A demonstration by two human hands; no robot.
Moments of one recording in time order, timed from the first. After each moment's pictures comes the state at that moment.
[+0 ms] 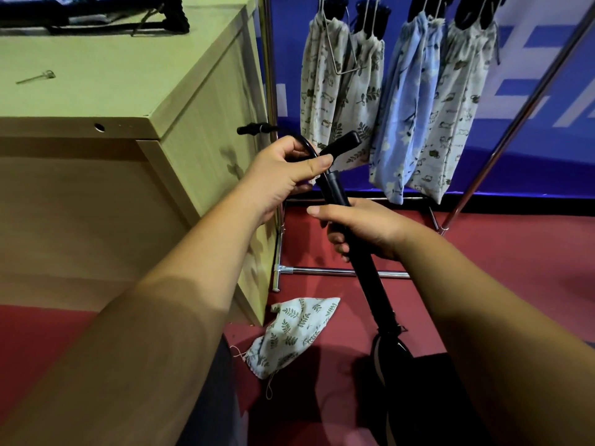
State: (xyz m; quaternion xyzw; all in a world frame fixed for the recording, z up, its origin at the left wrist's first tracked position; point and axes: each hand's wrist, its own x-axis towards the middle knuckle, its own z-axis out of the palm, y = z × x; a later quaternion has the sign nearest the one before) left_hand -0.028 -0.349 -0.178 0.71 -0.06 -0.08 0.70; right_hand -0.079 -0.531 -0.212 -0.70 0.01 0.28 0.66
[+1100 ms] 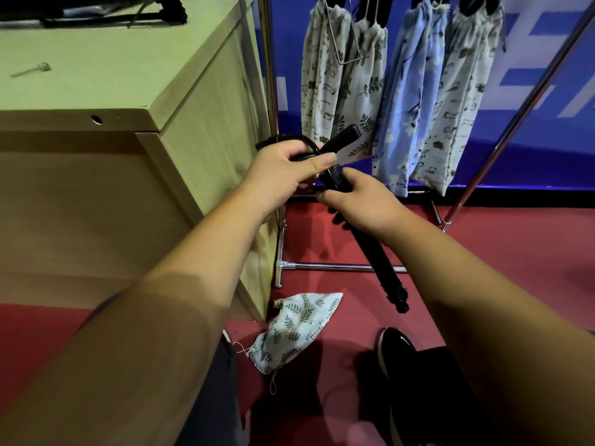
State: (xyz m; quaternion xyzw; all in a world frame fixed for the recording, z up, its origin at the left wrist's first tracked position) left_hand -0.027 -0.347 -0.189 0.76 -0.09 -0.06 0.64; right_hand -0.065 -0.522 -0.211 -0.84 -0.01 0.05 0.54
